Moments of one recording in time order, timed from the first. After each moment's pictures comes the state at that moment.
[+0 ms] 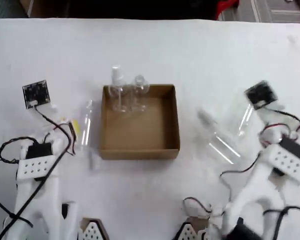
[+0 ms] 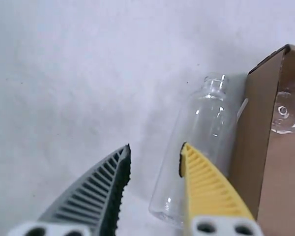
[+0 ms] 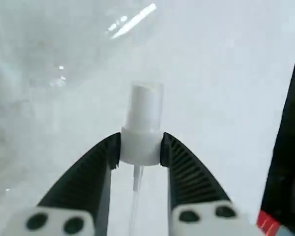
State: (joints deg) left arm -16.7 -41.9 66.4 38.0 10.3; right arm 32.6 -31.5 45.0 42.4 63.3
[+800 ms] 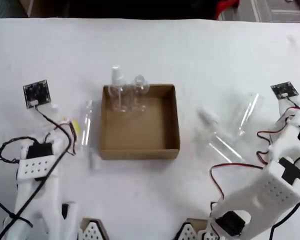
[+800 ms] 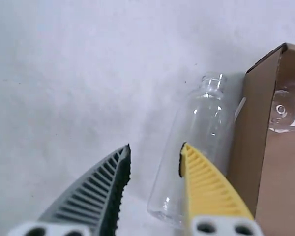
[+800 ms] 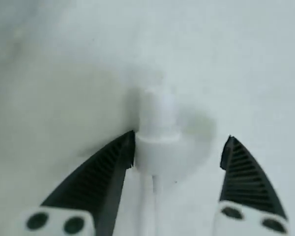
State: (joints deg) left arm -16.4 -41.9 66.4 38.0 10.3; right arm 38.7 25.2 7.1 46.3 55.3
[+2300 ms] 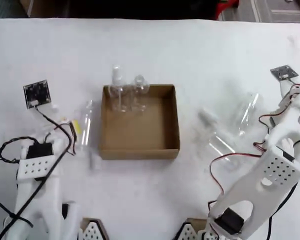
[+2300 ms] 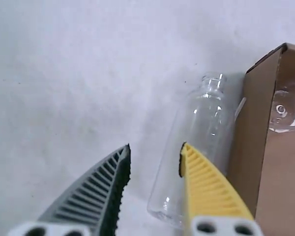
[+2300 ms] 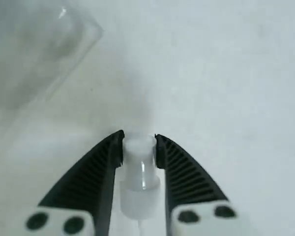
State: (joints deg) left arm -16.4 -41.9 66.4 38.0 10.3; right arm 34.9 42.4 -31.4 71.2 55.6
